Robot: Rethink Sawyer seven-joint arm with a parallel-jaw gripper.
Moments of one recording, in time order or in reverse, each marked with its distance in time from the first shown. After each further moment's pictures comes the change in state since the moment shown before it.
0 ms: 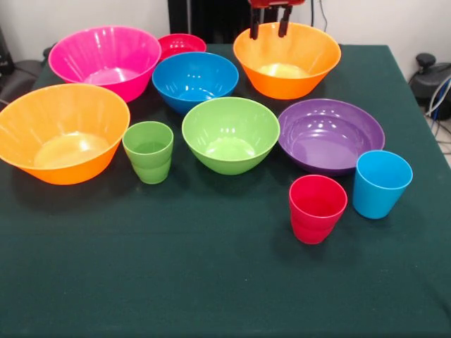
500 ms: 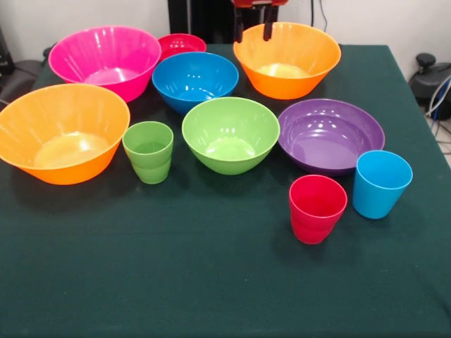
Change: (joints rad) arm -0.093 -0.016 0.005 0.037 -0.108 -0.172 0.000
